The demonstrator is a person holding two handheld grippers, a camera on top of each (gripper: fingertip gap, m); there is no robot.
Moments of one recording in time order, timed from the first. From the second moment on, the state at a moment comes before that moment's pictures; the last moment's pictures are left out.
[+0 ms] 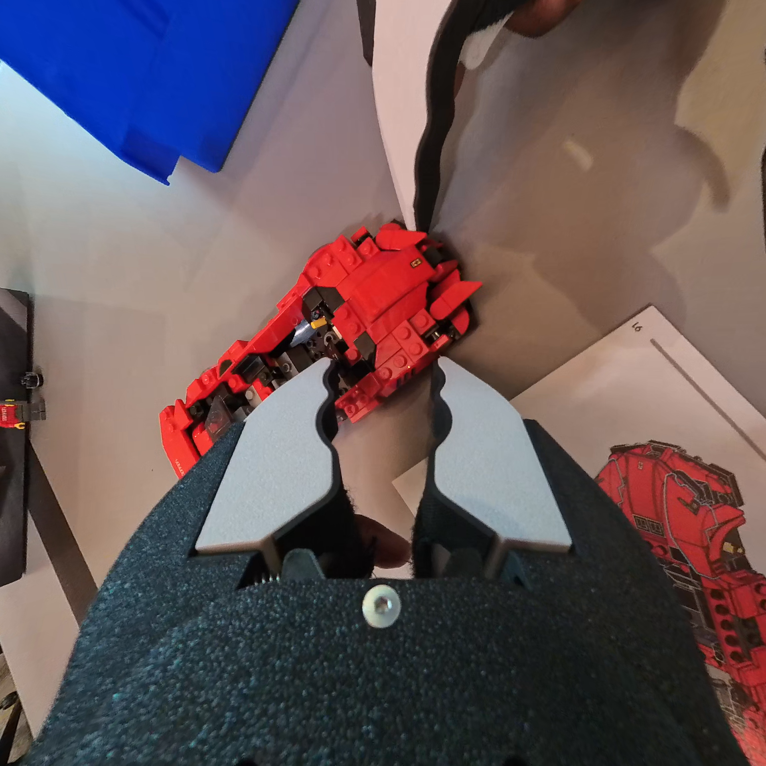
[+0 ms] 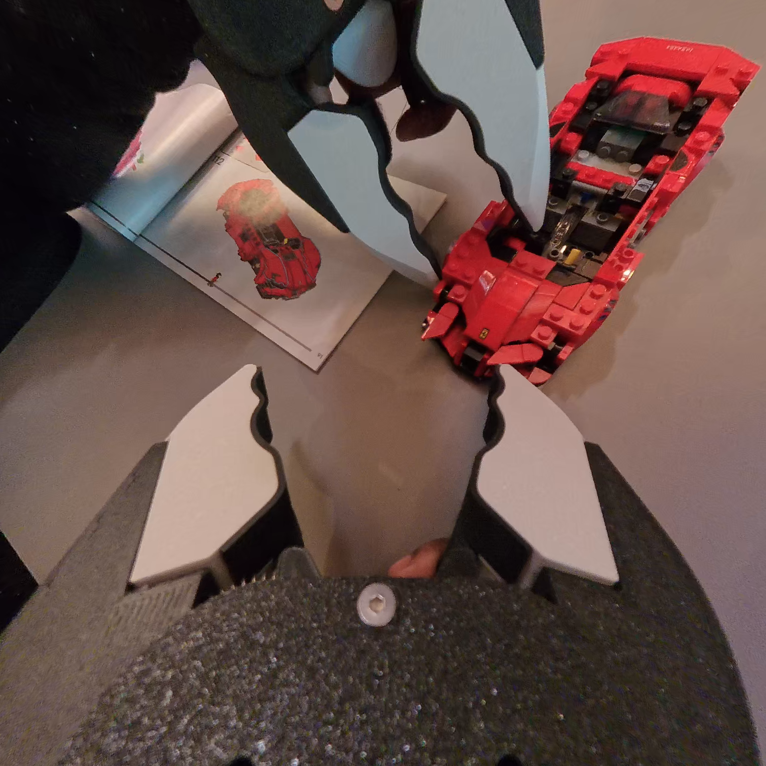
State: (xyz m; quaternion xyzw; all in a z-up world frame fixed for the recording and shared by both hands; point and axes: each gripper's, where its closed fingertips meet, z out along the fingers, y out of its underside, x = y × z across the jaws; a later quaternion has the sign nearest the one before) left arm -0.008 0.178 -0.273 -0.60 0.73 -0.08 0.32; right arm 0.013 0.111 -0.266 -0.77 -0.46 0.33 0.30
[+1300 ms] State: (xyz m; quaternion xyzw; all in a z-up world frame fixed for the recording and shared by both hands) left arm -0.006 0.176 -0.273 -0.59 0.73 -0.08 0.32; right arm 0.037 0.141 -0.258 -0.76 -0.46 0.19 0.41
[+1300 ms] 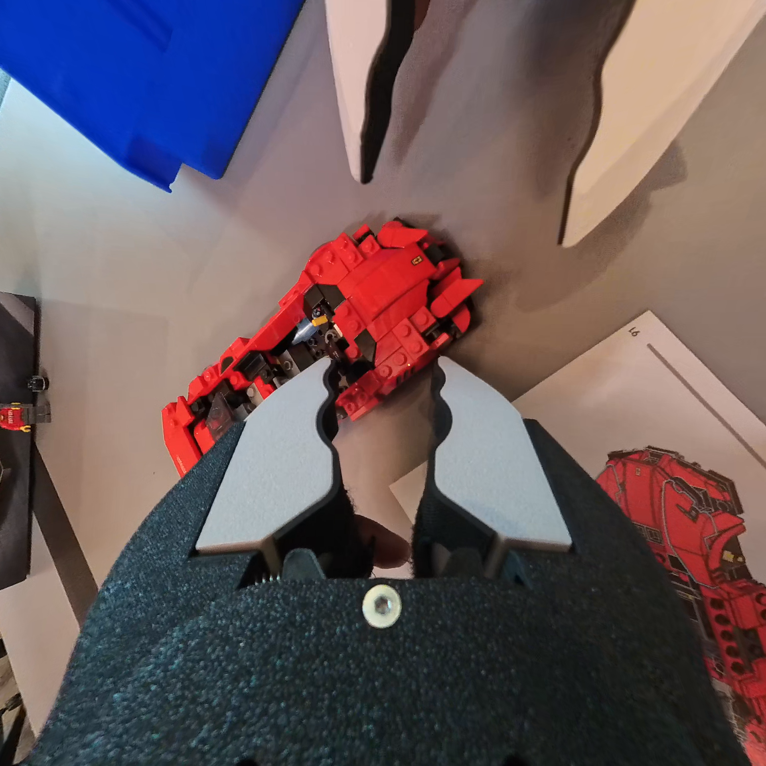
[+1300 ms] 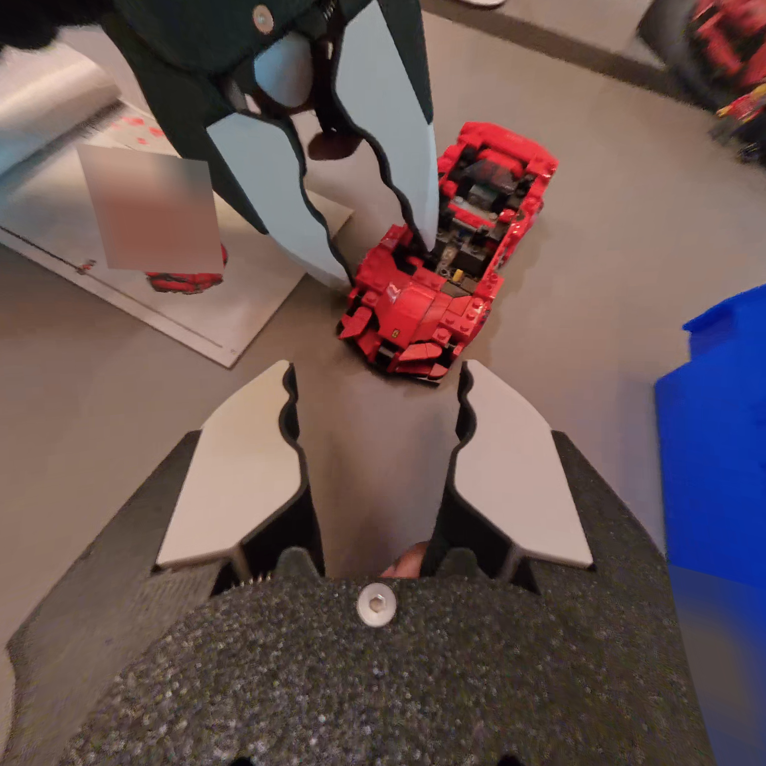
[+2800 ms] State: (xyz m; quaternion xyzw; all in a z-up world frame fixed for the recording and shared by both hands) left arm -0.002 0.170 -0.272 -0.58 0.73 -0.10 0.33; right arm 0.038 0.160 -0.272 -0.77 -0.48 0.18 0.37
